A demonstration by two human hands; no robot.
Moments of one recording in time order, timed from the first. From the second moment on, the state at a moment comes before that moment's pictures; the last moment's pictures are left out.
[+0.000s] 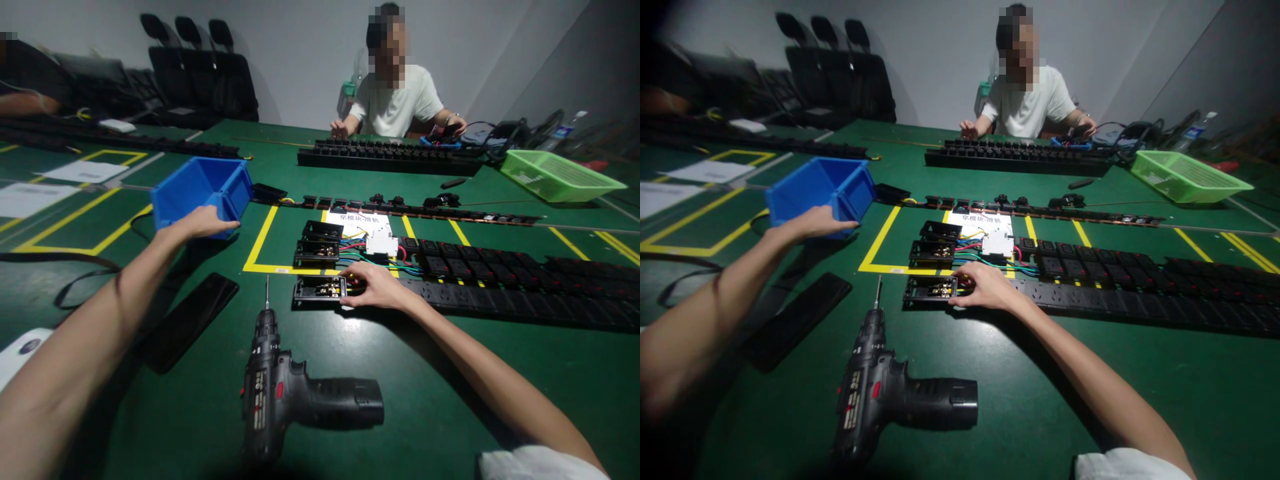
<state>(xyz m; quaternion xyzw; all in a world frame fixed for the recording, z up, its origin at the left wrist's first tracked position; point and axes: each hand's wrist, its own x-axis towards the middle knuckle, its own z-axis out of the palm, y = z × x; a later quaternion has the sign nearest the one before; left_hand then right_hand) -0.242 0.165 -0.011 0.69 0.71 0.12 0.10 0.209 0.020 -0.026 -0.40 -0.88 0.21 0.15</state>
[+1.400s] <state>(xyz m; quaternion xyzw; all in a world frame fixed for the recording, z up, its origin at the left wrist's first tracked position) -0.031 0.049 0.023 0.81 0.38 0.31 0.33 0.208 0.020 -0.025 -0.41 -0.88 0.21 0.16</state>
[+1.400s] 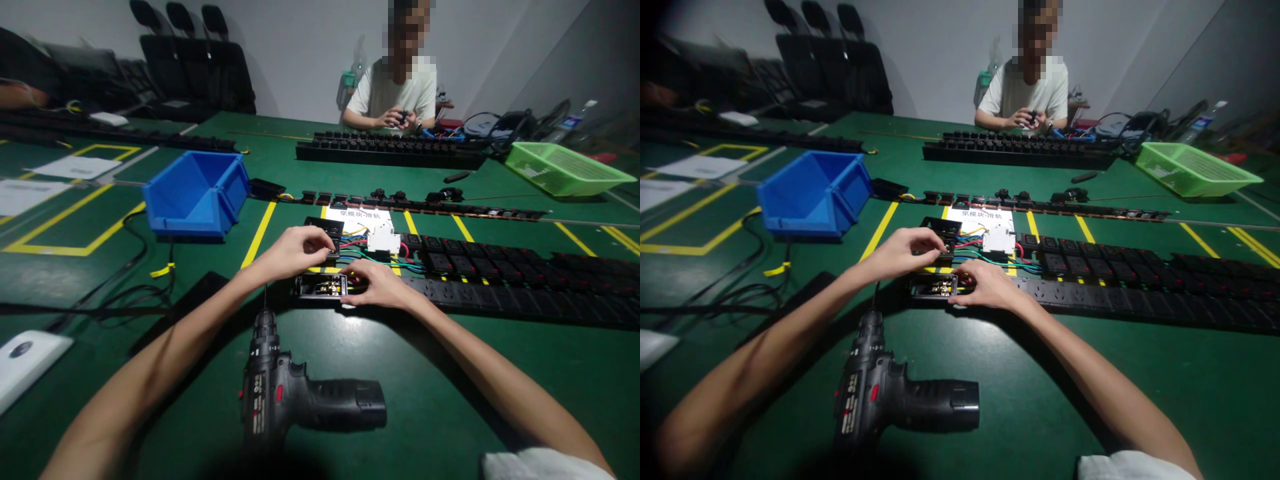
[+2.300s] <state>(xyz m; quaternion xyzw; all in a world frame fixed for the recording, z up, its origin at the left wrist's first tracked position) -0.059 0.060 -0.034 0.72 0.42 0.49 0.26 0.206 0.020 -0.022 -0.41 -0.87 0.21 0.14</state>
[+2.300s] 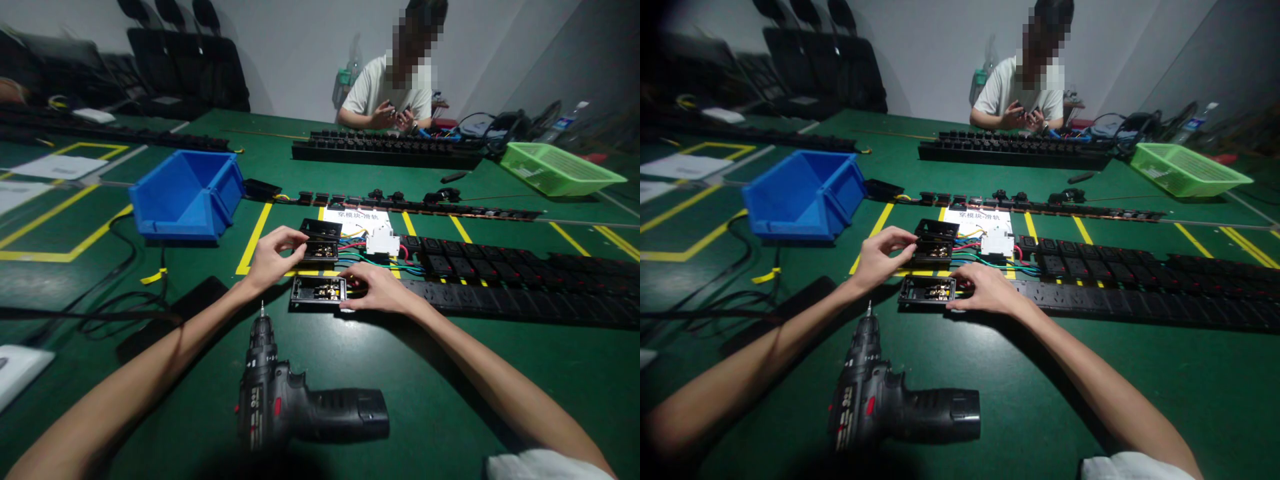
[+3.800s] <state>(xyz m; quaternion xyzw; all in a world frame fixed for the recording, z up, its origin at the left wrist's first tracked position) -0.021 0.038 -0.018 0.84 0.31 0.35 0.27 0.210 0.053 -0.015 -0.38 -0.85 0.36 0.10</state>
